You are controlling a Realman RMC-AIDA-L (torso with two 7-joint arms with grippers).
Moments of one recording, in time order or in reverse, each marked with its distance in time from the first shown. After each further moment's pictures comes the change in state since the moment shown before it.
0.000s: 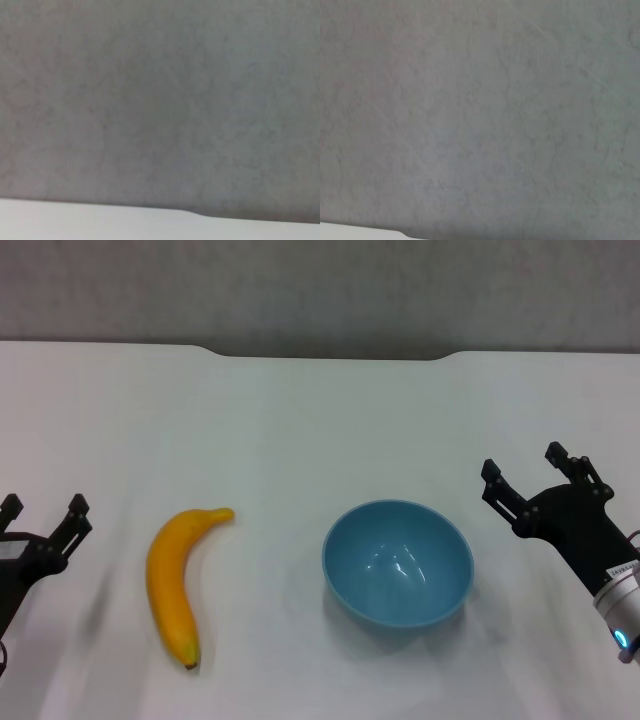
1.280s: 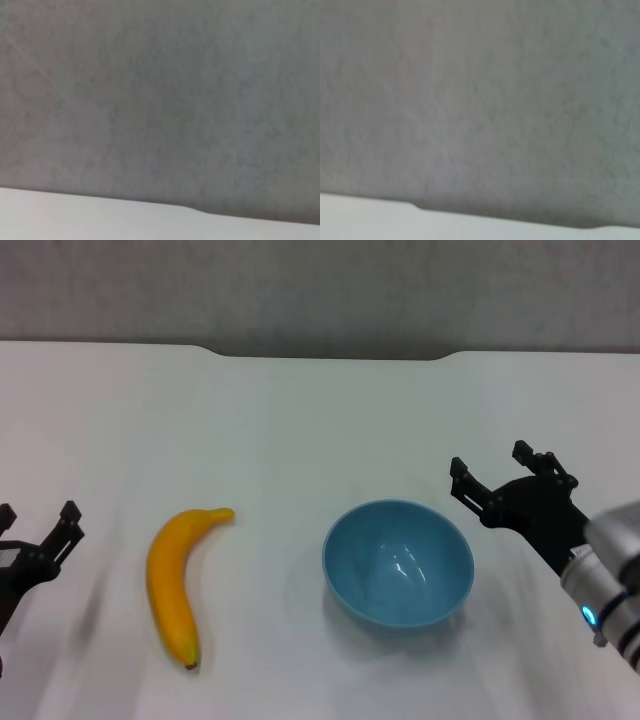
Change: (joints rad) left arm 0.039 0.012 0.030 -0.046 -0.027 0.021 -0.026; right arm -0.036 -0.027 0.091 -0.256 -0.002 0.304 -0.124
